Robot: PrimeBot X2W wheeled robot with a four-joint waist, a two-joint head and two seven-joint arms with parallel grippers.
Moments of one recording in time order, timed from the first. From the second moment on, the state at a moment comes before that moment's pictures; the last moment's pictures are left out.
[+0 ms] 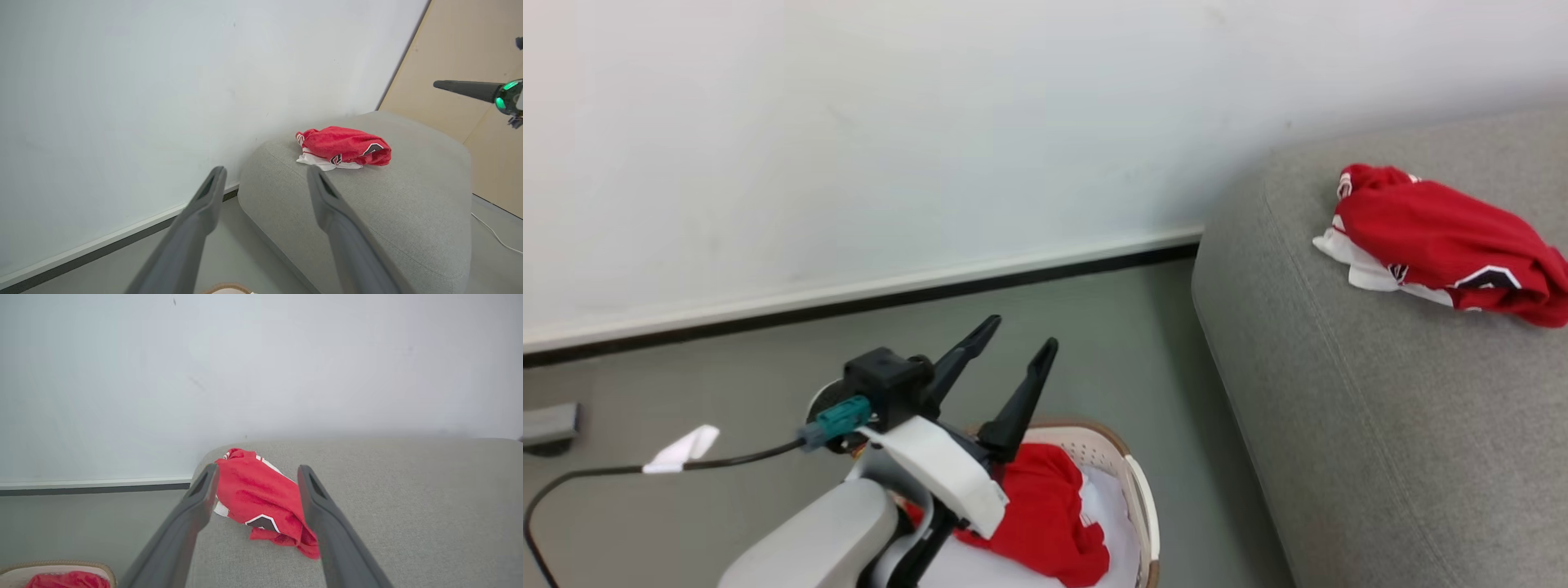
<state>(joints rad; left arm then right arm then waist) -0.61 0.40 -0.90 0.19 -0.78 0.11 -0.26 -0.71 -0.68 0.37 0.53 0.80 0.13 0.23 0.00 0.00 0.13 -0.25</state>
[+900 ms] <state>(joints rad) -0.21 0.36 -0.33 0.10 -0.60 0.19 -0.26 -0.23 -0.29 0.18 0.27 0.55 0.13 -0.23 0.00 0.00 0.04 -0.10</state>
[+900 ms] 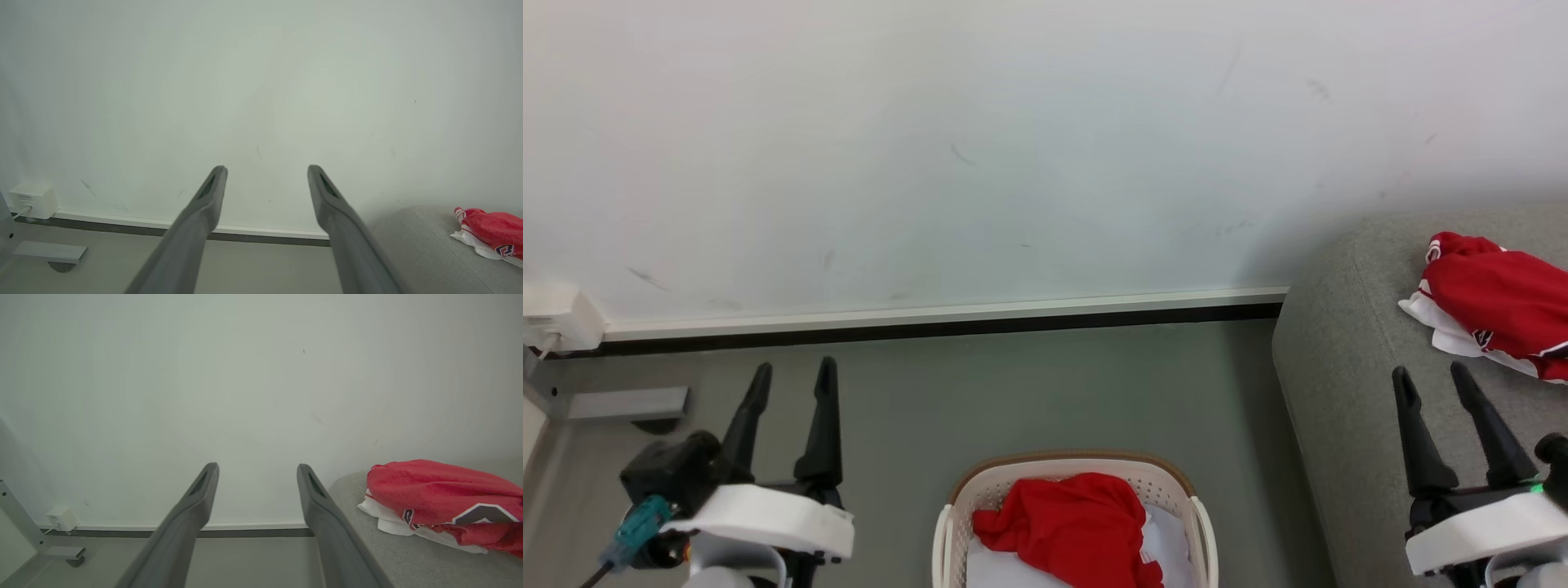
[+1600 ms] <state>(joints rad) -0.04 0.10 0.00 0.10 -0.30 -0.01 -0.26 -0.14 -0.18 0.12 0.21 0.40 0.13 -0.26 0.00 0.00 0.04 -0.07</state>
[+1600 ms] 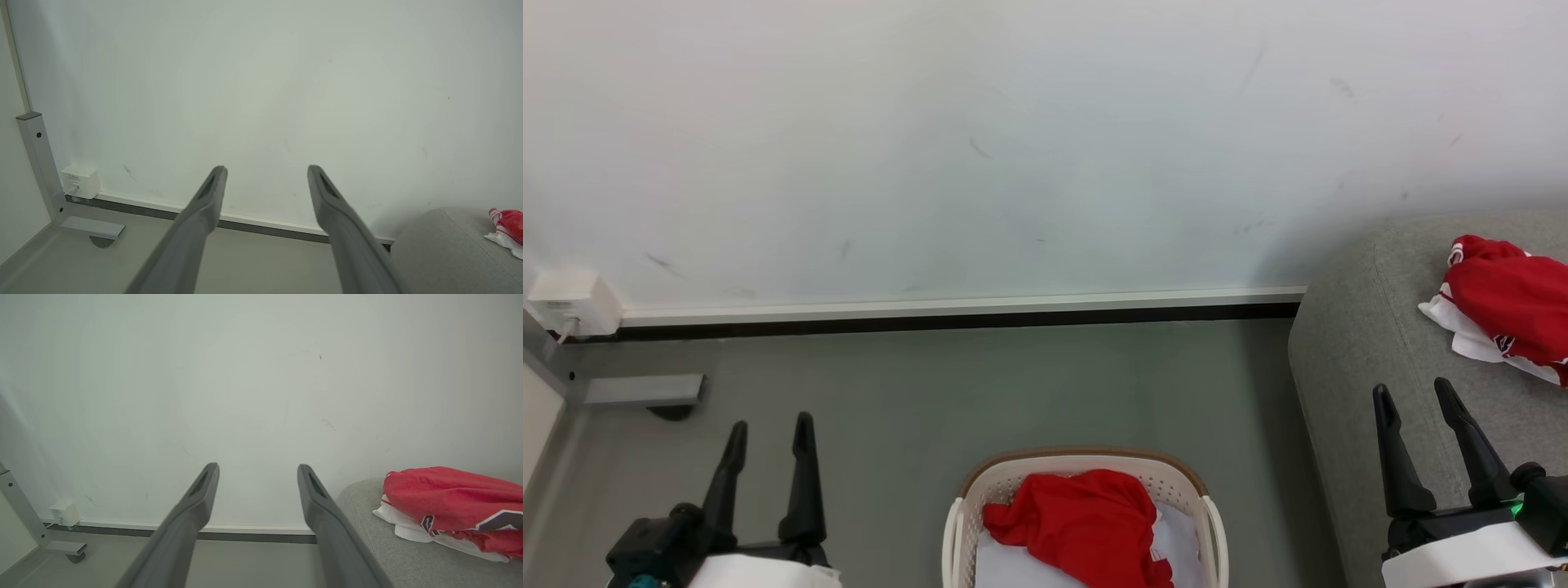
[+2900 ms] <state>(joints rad) -0.18 0.05 -0.01 0.19 -0.21 -0.12 -0.26 -0.27 -0.19 0.13 0.23 0.41 0.13 -0.26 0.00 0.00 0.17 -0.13</state>
